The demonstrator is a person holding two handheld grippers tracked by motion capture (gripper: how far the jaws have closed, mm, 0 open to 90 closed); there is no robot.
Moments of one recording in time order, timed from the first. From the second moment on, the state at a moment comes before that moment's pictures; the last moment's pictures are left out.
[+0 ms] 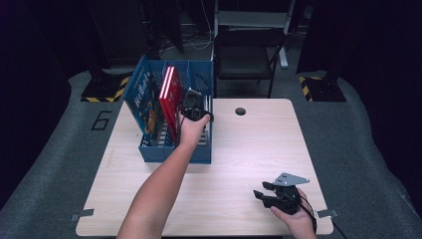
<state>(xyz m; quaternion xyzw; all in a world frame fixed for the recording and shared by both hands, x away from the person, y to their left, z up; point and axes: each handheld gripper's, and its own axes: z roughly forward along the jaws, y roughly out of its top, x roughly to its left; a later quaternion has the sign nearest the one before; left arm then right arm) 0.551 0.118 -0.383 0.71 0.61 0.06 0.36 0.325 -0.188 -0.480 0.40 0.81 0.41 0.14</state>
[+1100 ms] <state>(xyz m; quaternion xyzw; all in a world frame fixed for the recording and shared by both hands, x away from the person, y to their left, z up) 0.531 0.138 -0.357 0.72 0.59 0.08 0.36 0.326 -0.187 -0.480 0.40 0.81 0.41 0.14</state>
